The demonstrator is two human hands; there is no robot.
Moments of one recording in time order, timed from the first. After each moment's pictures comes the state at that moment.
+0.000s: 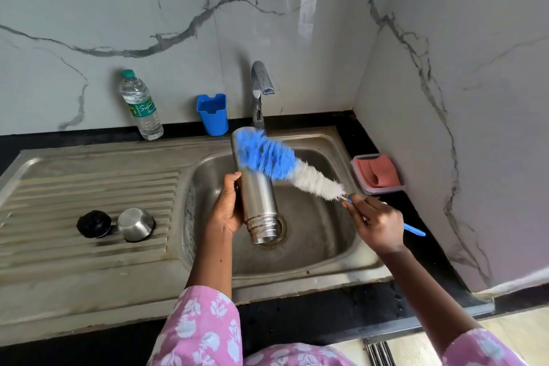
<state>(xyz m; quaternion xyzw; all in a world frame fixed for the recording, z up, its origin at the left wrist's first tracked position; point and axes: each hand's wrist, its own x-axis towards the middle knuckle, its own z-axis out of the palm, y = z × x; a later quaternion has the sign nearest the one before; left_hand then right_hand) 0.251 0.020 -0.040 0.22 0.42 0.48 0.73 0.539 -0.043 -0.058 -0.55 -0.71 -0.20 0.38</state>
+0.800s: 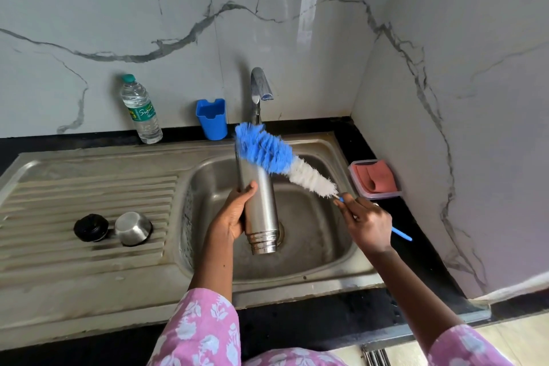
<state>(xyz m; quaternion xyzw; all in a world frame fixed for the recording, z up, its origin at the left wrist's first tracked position) 0.260 0.009 -0.030 0.24 0.48 0.43 0.72 0.527 -0.029 -0.061 -0.58 -0.68 -0.22 0.40</state>
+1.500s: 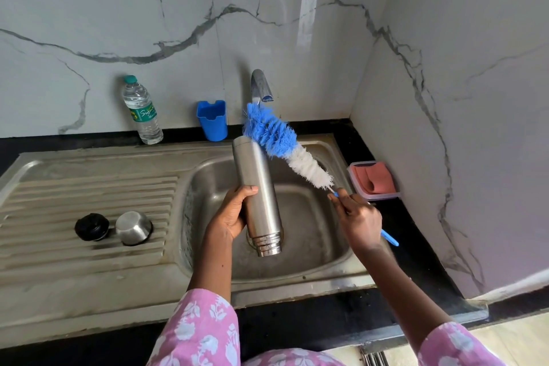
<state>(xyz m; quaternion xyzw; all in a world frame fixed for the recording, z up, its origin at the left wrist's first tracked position) 0.262 0.009 -0.028 0.29 0.44 0.47 0.70 0.509 -0.024 -0.057 -0.62 -0.64 -0.19 0.40</state>
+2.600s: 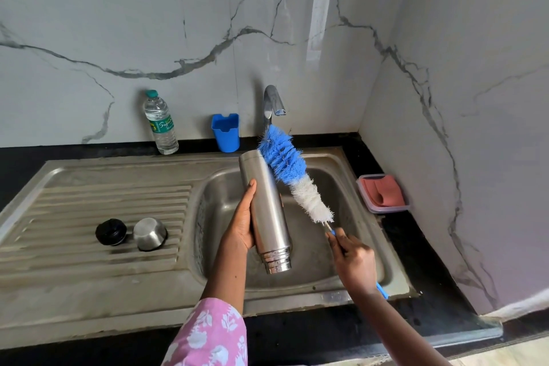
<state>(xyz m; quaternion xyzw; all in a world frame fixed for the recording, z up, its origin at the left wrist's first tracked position) 0.260 0.005 -0.030 0.23 0.42 0.46 0.75 0.473 -0.070 -0.081 -0.62 -0.64 -0.09 0.44</state>
